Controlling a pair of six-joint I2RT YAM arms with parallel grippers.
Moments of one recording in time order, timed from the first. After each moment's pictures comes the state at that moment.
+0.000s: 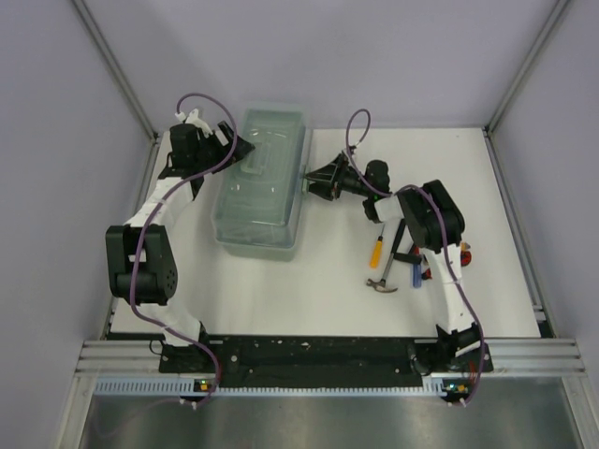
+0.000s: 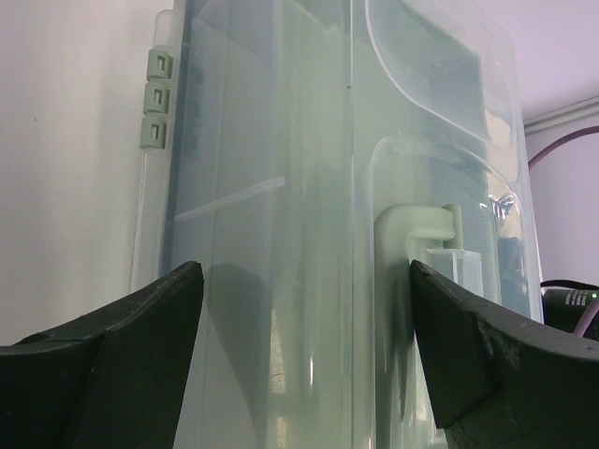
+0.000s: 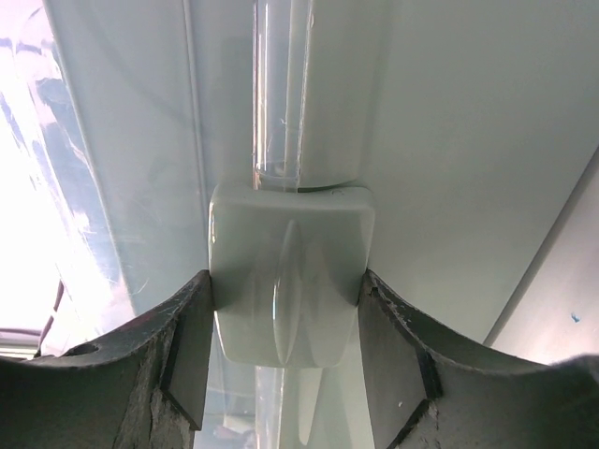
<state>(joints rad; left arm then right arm) -0.03 1.72 1.28 0.03 0.42 -0.58 0.38 2.38 1.35 1.13 -0.85 1.54</state>
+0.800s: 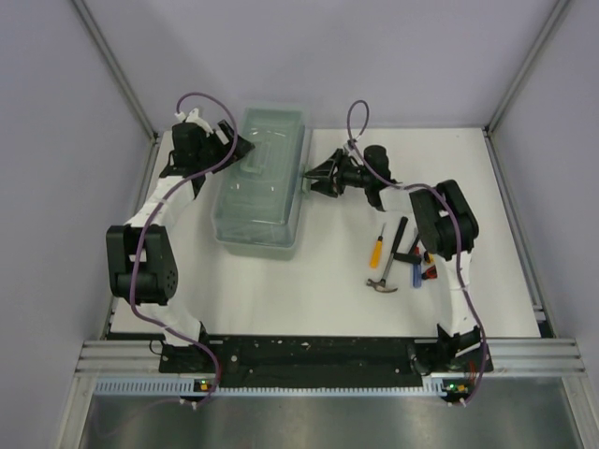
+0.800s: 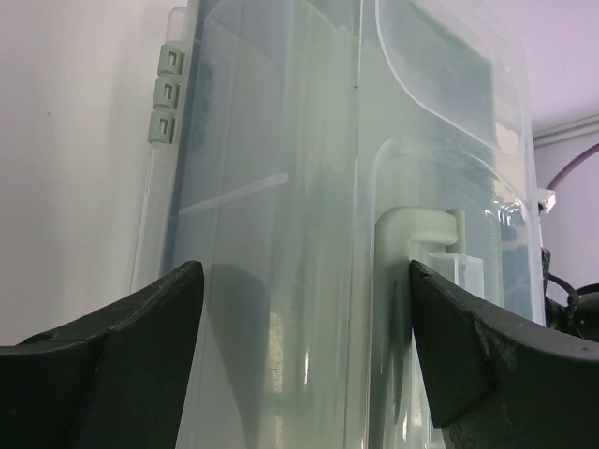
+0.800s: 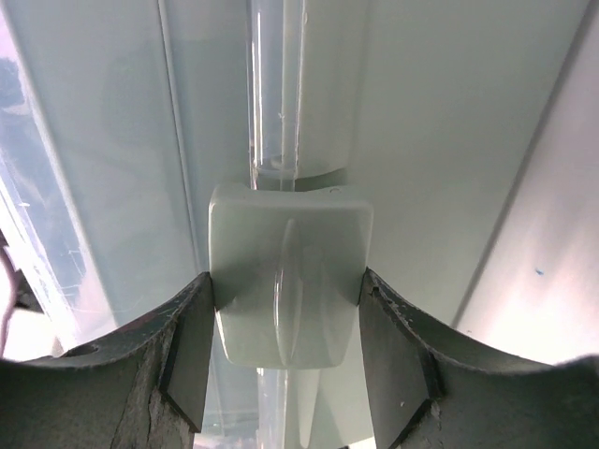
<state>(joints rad) -0.04 1.72 1.30 0.00 0.37 -0.60 0.38 2.24 1.38 0.69 -0.82 1.32</state>
